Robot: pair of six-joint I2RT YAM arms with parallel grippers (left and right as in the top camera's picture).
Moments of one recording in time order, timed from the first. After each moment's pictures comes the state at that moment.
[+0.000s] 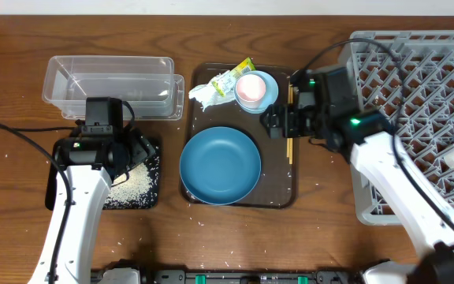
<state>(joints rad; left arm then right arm) 0.02 1.27 1.00 -0.98 -0.08 -0.61 0.38 1.55 1.19 -0.59 -0.29 0.31</state>
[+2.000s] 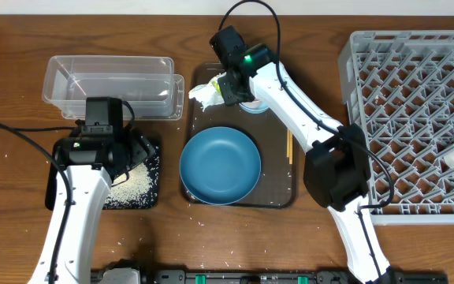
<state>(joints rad) 0.02 1.27 1.00 -0.98 -0.08 -0.61 0.59 2.37 2.19 -1.06 0.11 0.25</state>
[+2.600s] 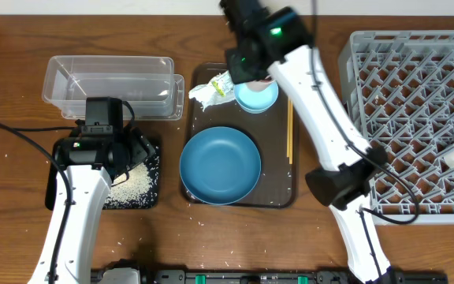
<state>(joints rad) 0.02 1.27 1.00 -0.98 -0.08 -0.61 0.55 2.37 2.81 -1.59 0.06 0.33</state>
